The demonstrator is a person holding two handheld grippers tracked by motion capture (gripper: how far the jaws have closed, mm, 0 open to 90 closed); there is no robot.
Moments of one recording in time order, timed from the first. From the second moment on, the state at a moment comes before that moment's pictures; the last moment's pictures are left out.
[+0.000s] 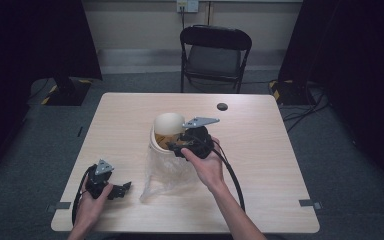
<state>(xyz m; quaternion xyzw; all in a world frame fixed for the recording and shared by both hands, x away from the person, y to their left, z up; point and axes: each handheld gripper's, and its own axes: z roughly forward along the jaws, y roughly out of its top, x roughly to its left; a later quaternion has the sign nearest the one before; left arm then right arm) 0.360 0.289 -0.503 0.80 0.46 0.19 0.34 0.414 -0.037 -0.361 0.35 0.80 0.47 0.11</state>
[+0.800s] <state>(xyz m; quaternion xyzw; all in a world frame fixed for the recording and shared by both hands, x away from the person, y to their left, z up) 0.360 0.289 -0.503 0.80 0.46 0.19 0.34 0.406 -0.043 -0.354 0.33 0.80 0.48 0.12</state>
